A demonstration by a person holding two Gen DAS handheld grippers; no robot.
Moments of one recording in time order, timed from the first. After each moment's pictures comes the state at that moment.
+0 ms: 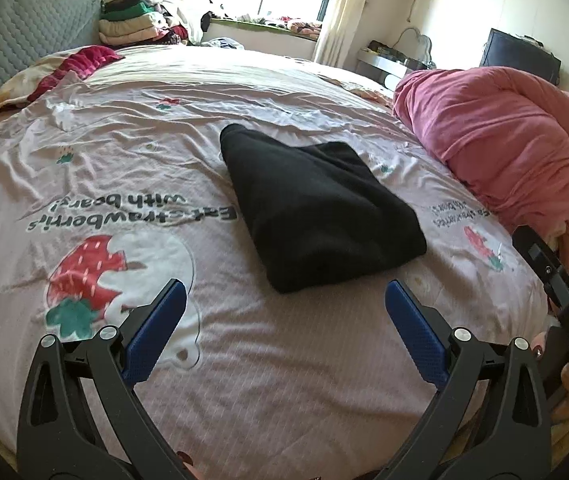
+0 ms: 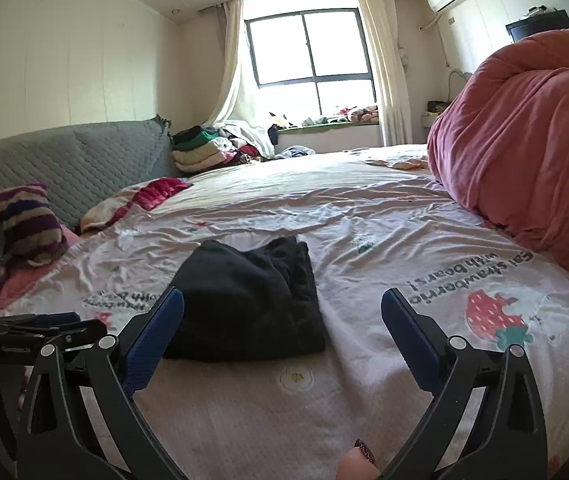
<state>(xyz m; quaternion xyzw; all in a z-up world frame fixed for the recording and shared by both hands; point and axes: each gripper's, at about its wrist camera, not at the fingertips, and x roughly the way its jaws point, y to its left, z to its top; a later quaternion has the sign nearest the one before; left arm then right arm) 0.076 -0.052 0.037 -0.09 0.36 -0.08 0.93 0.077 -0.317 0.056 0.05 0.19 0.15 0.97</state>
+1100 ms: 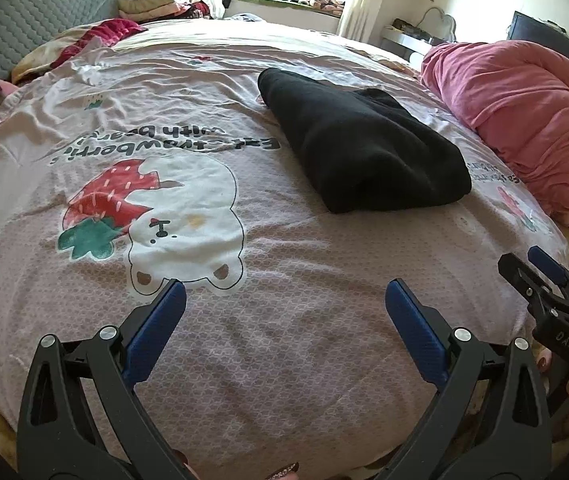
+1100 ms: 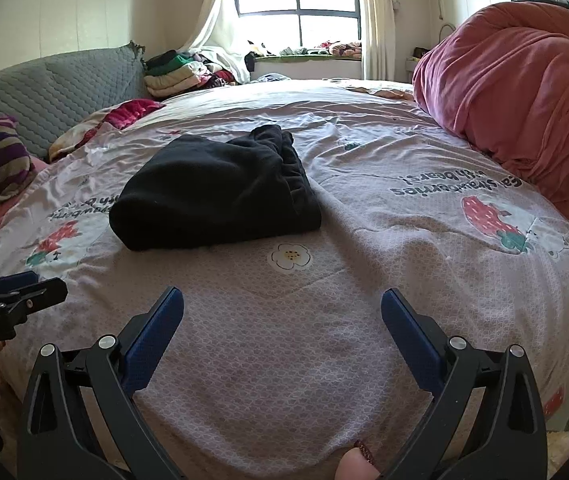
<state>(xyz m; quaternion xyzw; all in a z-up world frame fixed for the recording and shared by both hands) 0.053 -0.036 -0.012 -0.08 0.40 -0.04 0.91 0.069 -0.287 -0.011 0.00 0.32 0.09 0.94</state>
